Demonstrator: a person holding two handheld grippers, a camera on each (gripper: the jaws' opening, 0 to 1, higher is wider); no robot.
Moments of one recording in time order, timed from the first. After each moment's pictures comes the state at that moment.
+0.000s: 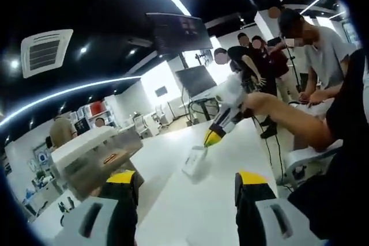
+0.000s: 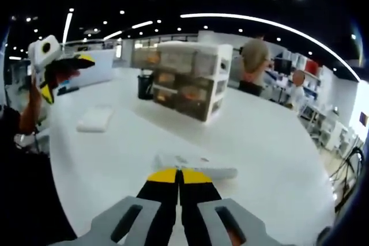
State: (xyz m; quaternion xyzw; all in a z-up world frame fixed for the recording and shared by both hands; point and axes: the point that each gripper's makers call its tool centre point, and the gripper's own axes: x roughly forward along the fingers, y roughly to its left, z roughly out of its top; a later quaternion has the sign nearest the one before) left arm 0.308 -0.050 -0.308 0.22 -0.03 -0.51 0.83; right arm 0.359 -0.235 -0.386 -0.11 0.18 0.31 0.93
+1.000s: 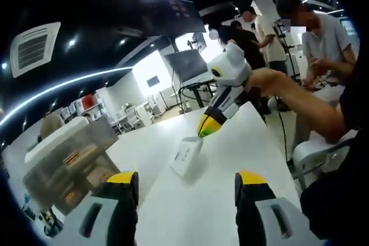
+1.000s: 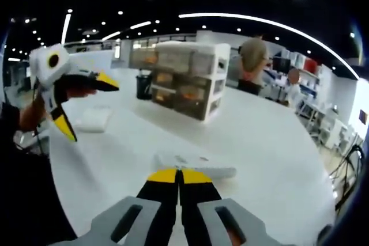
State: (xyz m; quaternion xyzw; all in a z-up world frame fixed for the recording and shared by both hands) left arm 0.332 -0.116 -0.353 0.25 0.01 -0.52 0.81; right arm 0.358 -0.238 -0.386 -0.11 0.18 0.30 0.93
